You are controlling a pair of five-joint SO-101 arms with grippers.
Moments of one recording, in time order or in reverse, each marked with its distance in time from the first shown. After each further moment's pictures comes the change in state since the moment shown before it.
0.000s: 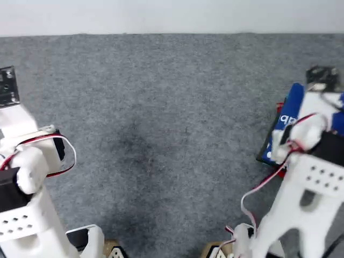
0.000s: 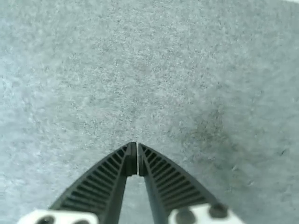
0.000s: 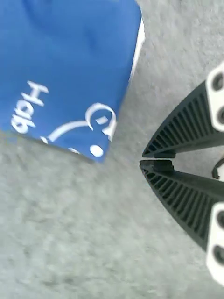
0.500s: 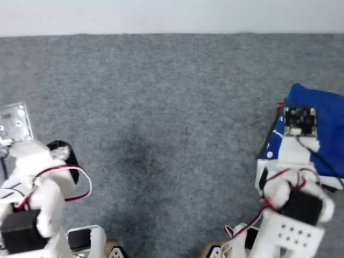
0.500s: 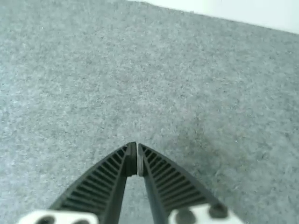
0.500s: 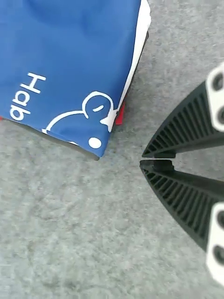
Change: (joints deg) left arm 5.4 -21.7 22.2 -9.0 2.5; right arm -1.0 -31.1 33.4 -14.9 0.0
